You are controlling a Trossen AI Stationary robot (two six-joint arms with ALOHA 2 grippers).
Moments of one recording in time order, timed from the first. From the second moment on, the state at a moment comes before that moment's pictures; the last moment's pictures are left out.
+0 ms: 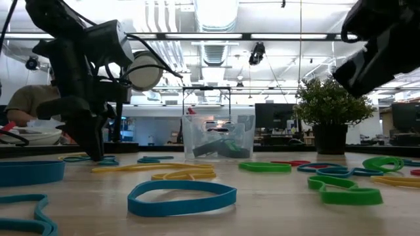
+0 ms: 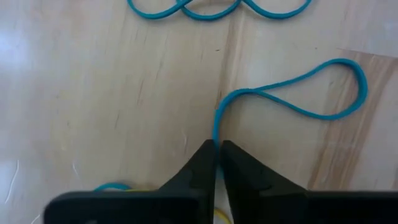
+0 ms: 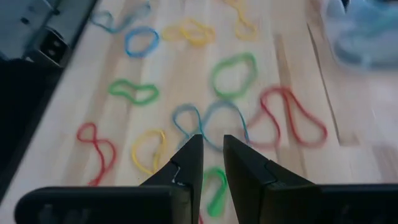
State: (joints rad) left arm -0.03 1.39 0.56 -0.42 -0.11 -0.20; right arm 0.40 0.96 0.40 -0.12 0.09 0.42
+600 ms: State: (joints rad) left arm -0.06 1.28 0.65 -0.43 -0.11 -0.19; right arm 0.41 1.08 0.35 -0.25 0.10 0.65
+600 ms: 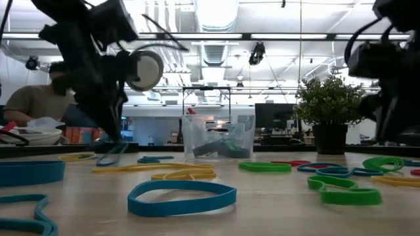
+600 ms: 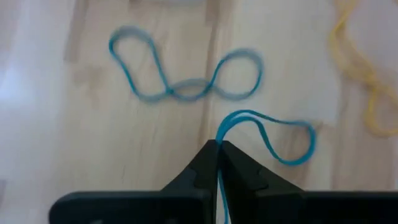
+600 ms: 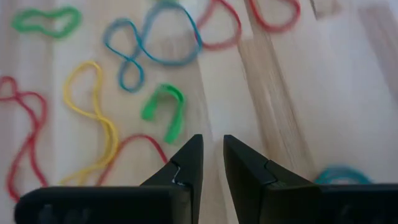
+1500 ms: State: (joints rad) left arm -0.08 1.16 0.65 0.34 -0.27 0.25; right arm 0.41 1.22 0.34 -0.05 0.05 0.68
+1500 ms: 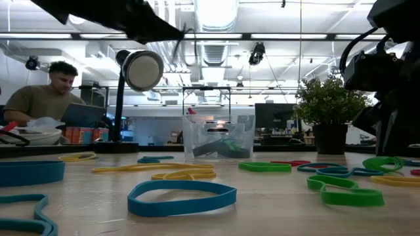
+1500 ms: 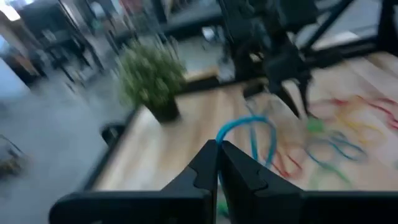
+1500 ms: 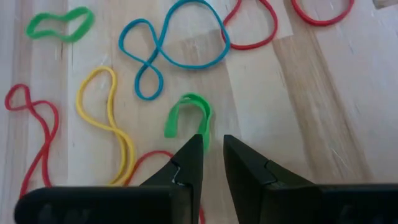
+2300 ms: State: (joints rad) left arm 0.05 1.59 0.84 0.36 -0.33 0.24; right arm 0.41 1.22 0.34 -0.02 0.04 0.70
